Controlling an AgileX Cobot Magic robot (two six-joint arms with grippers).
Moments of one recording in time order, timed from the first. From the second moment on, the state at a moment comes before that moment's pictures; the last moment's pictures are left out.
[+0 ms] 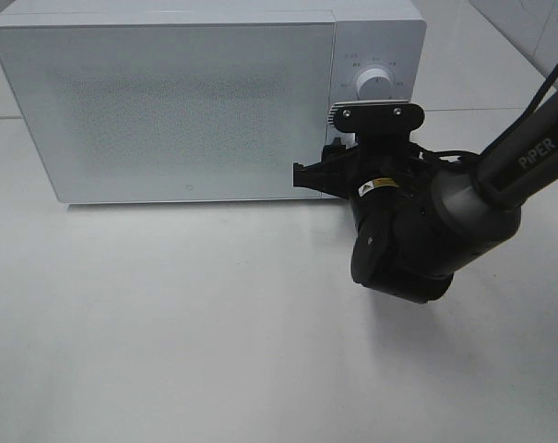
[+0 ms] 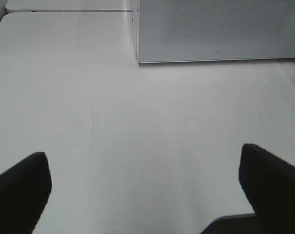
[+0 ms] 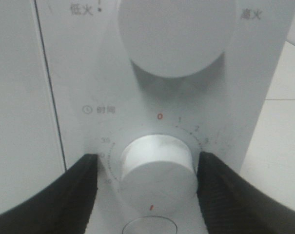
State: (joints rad) left arm -0.04 0.00 -0.52 -0.09 1.09 0.03; right arm 0.68 2.12 -0.86 0.83 -1.21 -0.36
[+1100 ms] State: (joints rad) left arm -0.04 0.00 -0.52 -0.09 1.09 0.03; right arm 0.68 2.12 -0.85 0.81 -1.22 -0.04
